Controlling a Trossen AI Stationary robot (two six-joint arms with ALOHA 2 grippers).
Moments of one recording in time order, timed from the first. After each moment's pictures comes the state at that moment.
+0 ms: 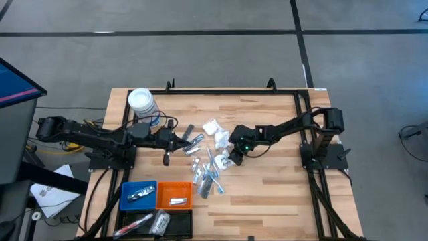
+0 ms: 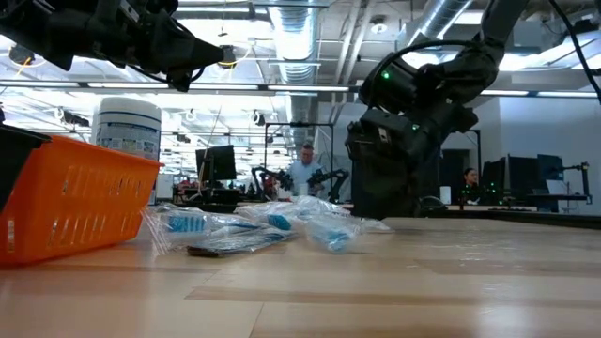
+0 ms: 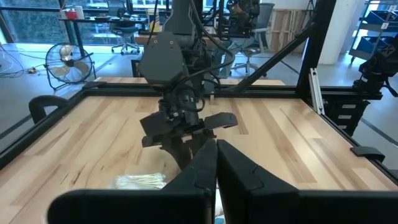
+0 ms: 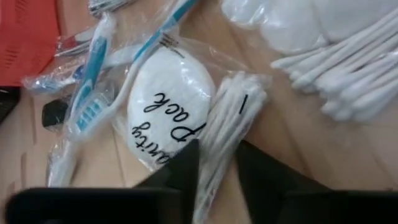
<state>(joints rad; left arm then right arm) 0.00 0.92 0.32 0.49 0.01 -0.01 -0.11 1.79 0.76 0.15 -0.31 0.52</state>
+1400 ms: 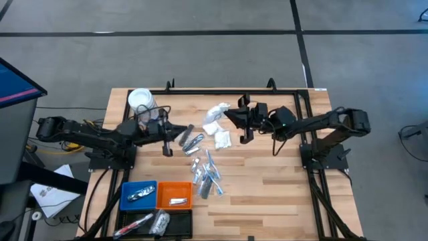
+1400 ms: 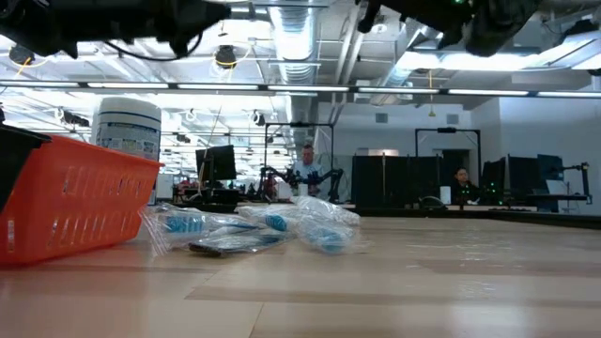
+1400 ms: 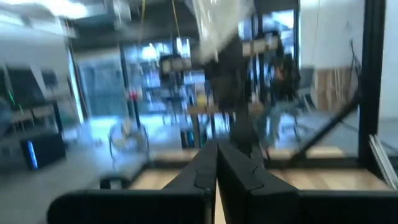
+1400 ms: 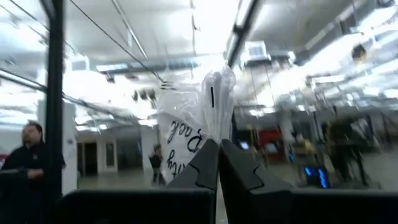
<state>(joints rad) 0.00 0.92 0.32 0.85 -0.18 0.15 -0.11 1.49 0.76 1.30 -0.05 0.16</state>
